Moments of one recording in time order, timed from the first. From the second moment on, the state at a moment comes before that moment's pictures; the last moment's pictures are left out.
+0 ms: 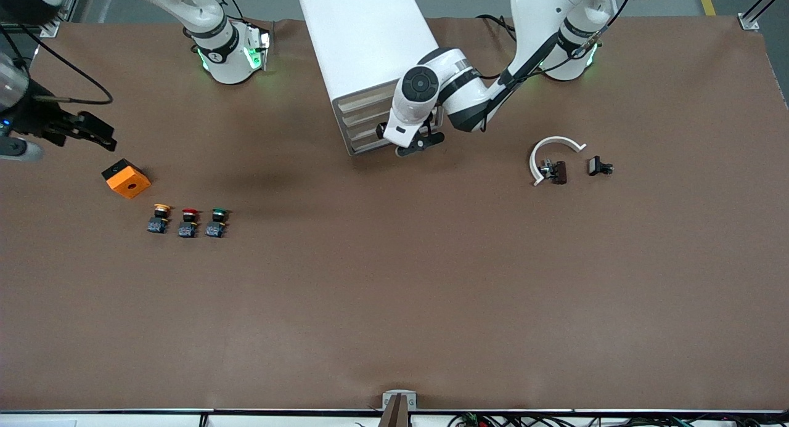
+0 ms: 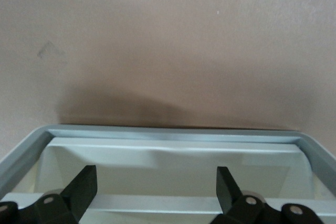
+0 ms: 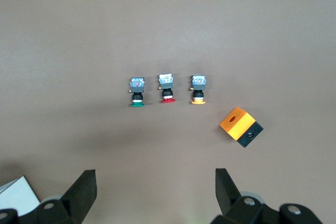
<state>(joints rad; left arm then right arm) -0.34 0.54 -0.68 -2.02 0.04 2.38 -1.36 0.12 -0.13 -0.15 -1.76 -0.06 1.61 0.09</state>
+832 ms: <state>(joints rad) -0.12 0.52 -0.59 -1.82 0.12 2.28 -1.38 0.12 -0.10 -0.15 -1.62 -0.05 1.58 0.09</state>
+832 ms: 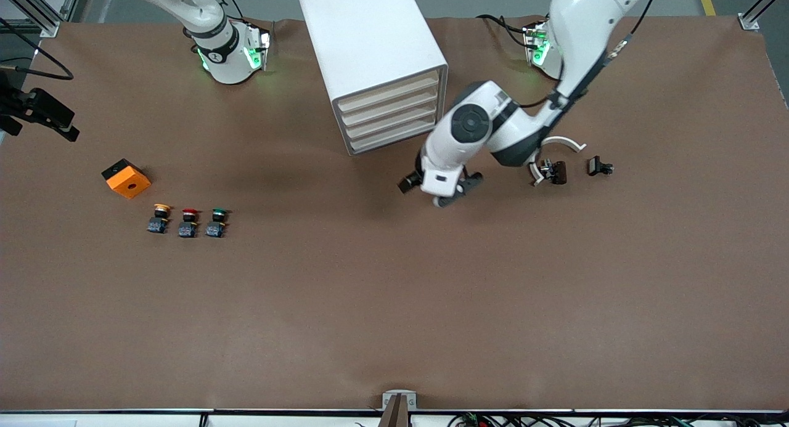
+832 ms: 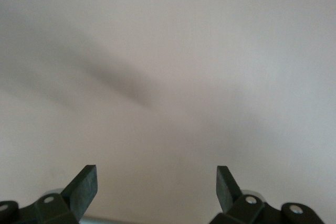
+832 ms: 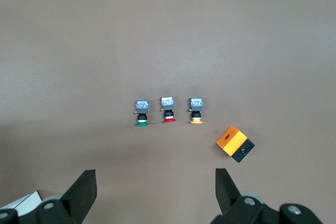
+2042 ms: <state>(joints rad) 0.30 0.20 -0.55 -1.62 0.32 1.85 -0.59 0.11 -0.08 -0.16 -1.58 -0.02 1.58 0.09</state>
